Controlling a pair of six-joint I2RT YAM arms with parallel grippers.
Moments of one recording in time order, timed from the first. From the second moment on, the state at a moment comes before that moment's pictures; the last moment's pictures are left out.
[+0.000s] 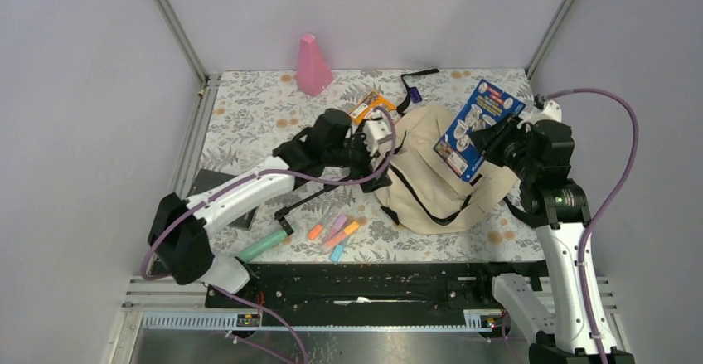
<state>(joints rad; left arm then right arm) -0.75 1.42 1.15 -0.25 0.47 0.12 0.07 0.84 1.08 -0.56 -0.15 0.58</state>
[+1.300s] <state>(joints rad) -0.94 1.82 1.45 -0.29 0.30 0.48 0.04 0.56 1.04 -0.96 -0.12 0.51</state>
